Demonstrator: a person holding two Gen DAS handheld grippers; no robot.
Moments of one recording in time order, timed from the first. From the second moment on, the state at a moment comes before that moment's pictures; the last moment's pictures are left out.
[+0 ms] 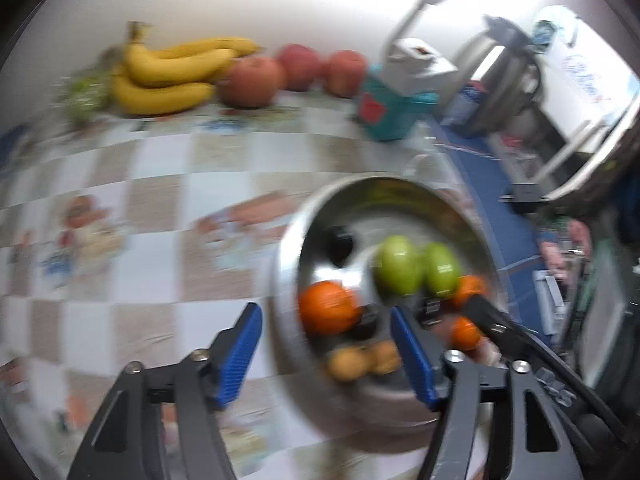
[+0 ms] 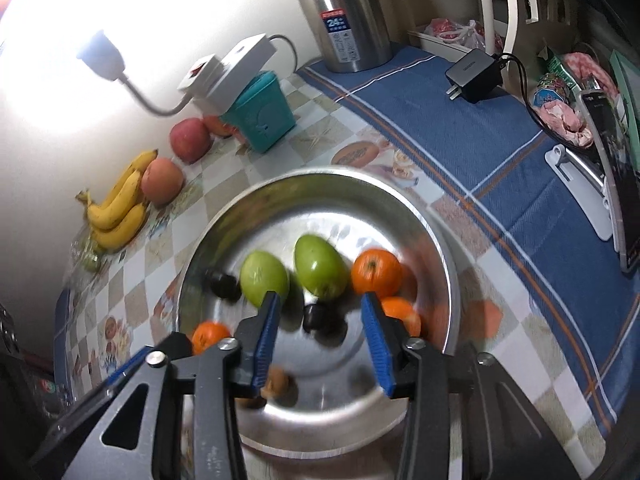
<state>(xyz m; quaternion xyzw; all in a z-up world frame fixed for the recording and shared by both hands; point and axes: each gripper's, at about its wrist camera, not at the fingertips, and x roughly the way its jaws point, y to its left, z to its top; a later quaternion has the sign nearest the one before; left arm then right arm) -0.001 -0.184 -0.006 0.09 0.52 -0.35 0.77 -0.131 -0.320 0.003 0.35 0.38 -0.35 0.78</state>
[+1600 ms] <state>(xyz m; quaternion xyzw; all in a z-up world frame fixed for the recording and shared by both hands) -0.032 -0.044 -0.003 0.15 0.51 -0.16 0.83 -0.141 -0.212 -0.009 0.23 0.47 -0.30 0.80</state>
